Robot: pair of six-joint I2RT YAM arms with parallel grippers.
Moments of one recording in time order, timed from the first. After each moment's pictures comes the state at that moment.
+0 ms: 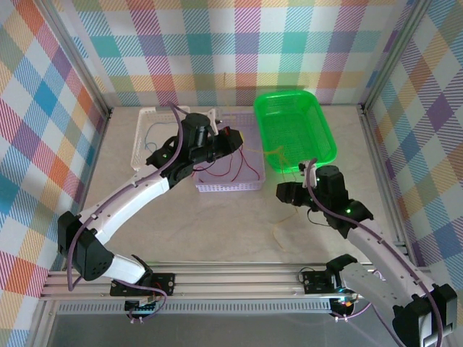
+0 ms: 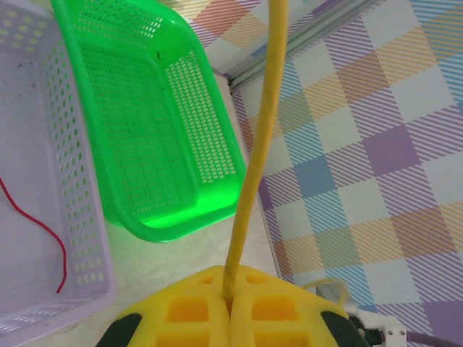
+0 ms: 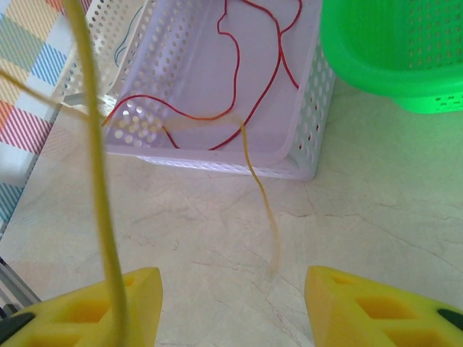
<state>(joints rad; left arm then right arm) -0.68 1.44 1.36 -0.29 0.16 -0.87 0.41 0.85 0.62 -0.38 -0.32 0.46</state>
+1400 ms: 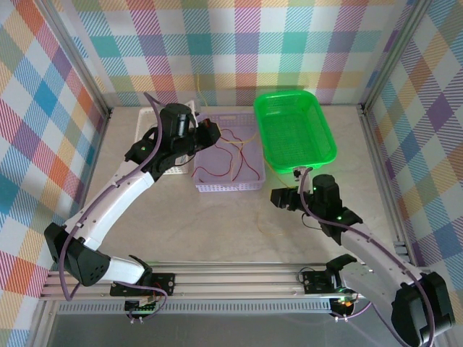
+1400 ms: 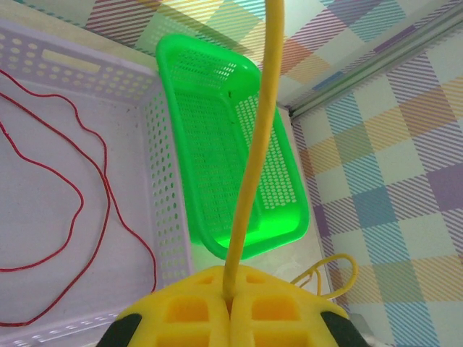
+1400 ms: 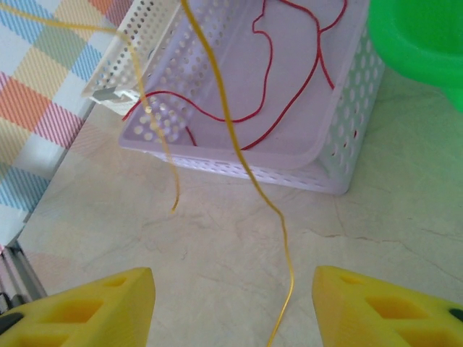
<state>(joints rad) -0.56 1.39 1.46 -0.53 0.09 -0.78 0.41 0.91 0.42 0.01 -0.40 0.47</state>
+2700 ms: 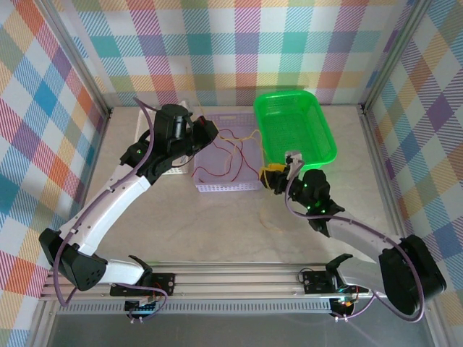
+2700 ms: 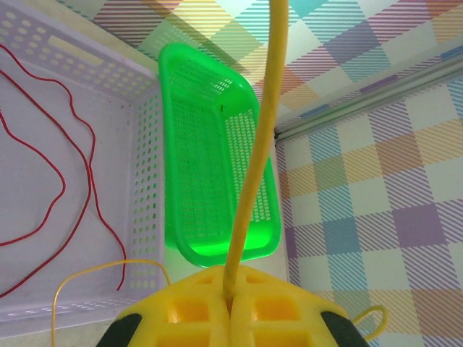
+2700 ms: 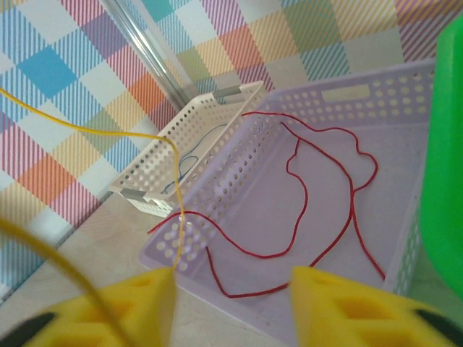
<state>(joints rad) -0.58 1.35 1.45 -0.53 0.04 -0.95 0.52 1.15 0.45 0.56 -0.25 0.45</state>
